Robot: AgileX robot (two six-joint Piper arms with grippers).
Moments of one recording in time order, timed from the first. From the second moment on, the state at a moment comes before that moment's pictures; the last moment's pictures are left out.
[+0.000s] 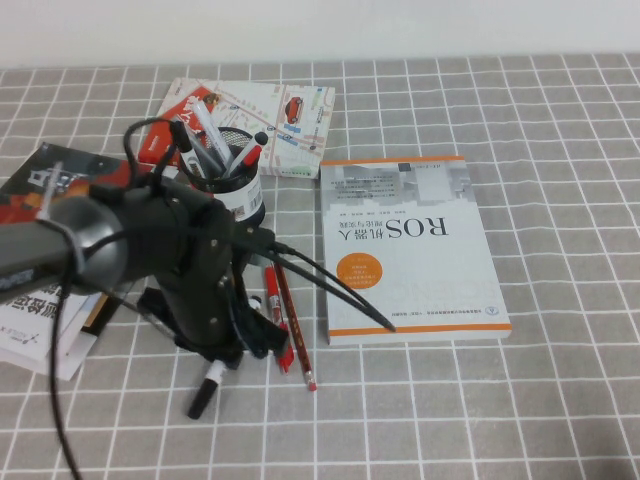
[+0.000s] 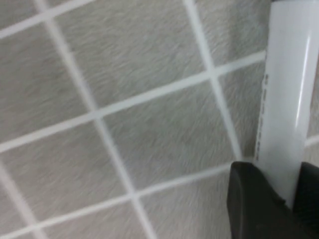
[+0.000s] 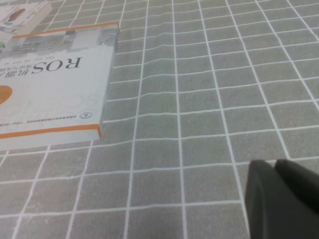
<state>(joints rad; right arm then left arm) 0.05 -0.01 0.03 0.14 0.38 0.06 -0.56 1.83 -1.15 0.08 0.84 -0.15</state>
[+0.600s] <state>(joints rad) 0.05 -0.01 0.03 0.14 0.38 0.06 -0.56 1.25 -0.71 0.11 -0.06 -0.14</state>
